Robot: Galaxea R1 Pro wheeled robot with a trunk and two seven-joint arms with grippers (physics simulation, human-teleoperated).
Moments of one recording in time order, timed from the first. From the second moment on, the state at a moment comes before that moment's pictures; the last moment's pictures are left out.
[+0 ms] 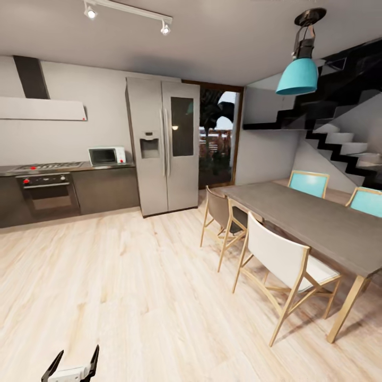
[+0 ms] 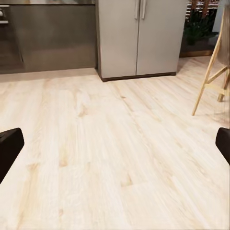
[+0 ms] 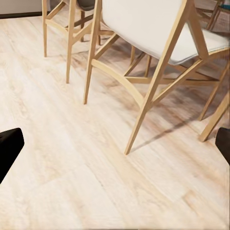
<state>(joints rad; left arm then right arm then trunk) 0.13 0.00 0.29 -1.05 0.03 -0.56 -0.16 0.24 -0.04 -0.08 -1.01 -0.01 -0.48 -0.14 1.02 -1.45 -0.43</state>
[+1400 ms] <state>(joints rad) 0.13 0.00 0.29 -1.05 0.03 -0.56 -0.16 0.24 -0.03 -0.08 -1.00 -0.01 -0.48 -0.14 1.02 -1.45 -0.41</state>
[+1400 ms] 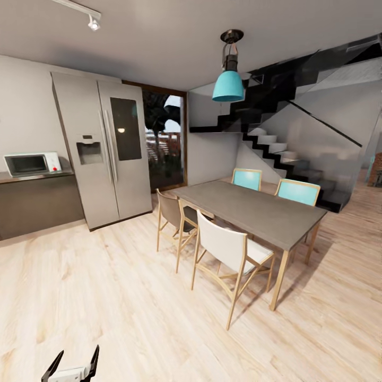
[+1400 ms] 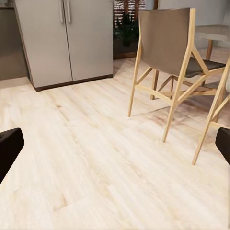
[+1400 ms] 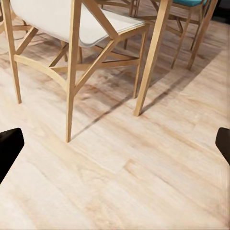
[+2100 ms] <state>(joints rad) 0.13 0.00 0.29 -1.05 0.03 -0.56 -0.16 0.24 -0.01 -0.07 -1.06 -0.01 -0.48 -0.29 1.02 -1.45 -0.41</state>
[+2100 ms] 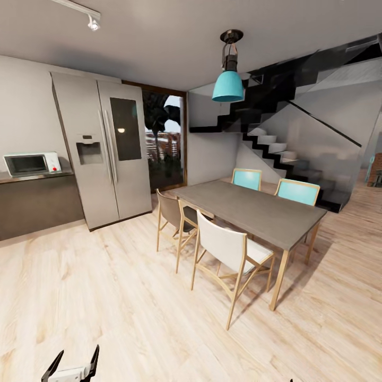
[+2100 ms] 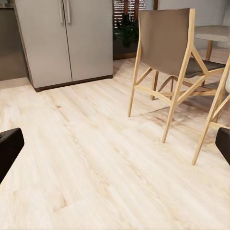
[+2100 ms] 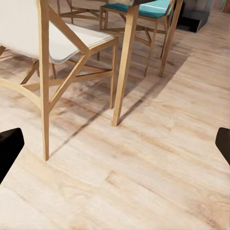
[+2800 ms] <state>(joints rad) 0.13 0.00 0.29 -1.05 0.03 -0.56 -0.16 0.24 -0.02 -0.07 -1.05 -0.02 -0.47 -0.28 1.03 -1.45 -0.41</state>
